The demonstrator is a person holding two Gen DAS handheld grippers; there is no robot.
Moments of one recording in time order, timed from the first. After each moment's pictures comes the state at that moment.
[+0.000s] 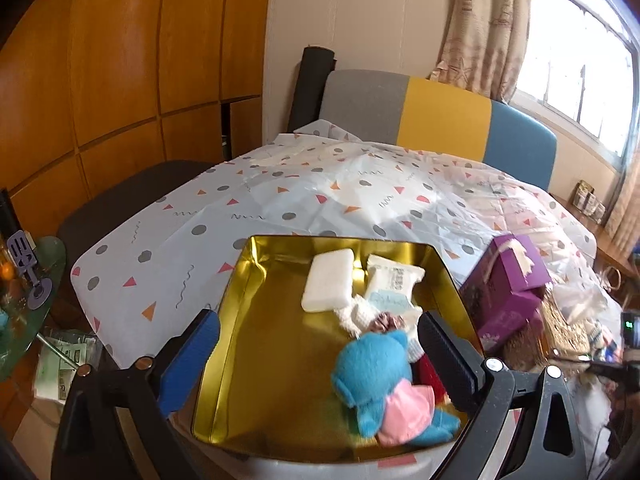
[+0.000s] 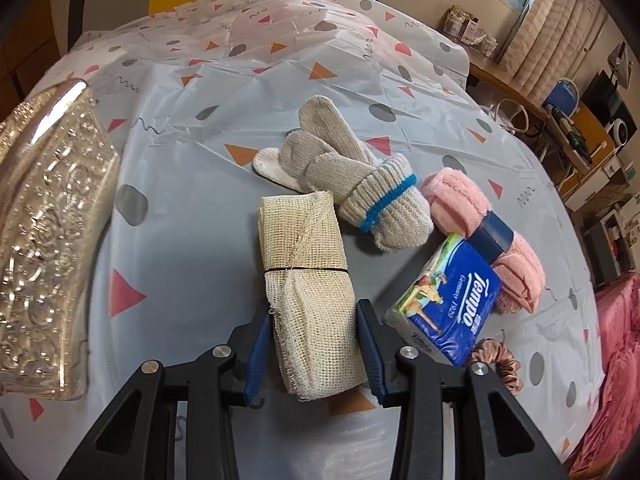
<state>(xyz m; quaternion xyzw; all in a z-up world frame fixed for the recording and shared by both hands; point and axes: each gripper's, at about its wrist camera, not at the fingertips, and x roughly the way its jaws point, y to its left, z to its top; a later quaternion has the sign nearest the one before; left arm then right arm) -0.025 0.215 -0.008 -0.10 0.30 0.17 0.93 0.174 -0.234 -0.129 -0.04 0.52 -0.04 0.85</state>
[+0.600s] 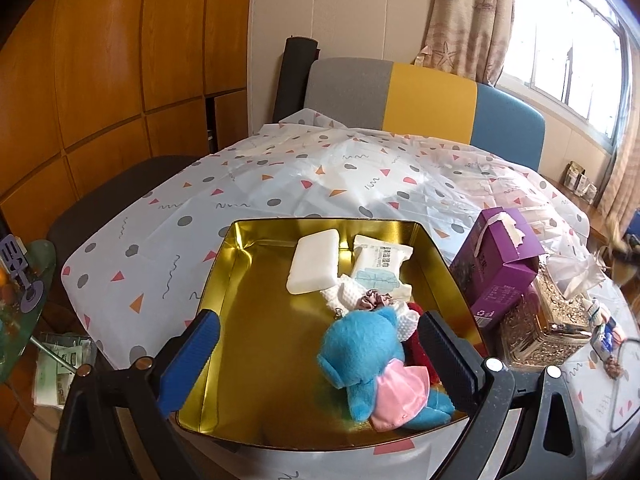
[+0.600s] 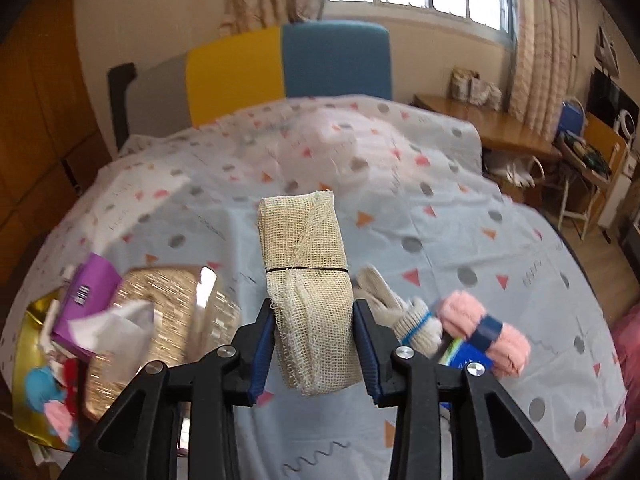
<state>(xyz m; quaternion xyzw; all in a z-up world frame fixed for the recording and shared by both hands) -0.021 0.205 -0.021 -0.09 0.32 0.16 0.93 0.160 -0.196 0.010 0.02 0.36 0.04 0.93</state>
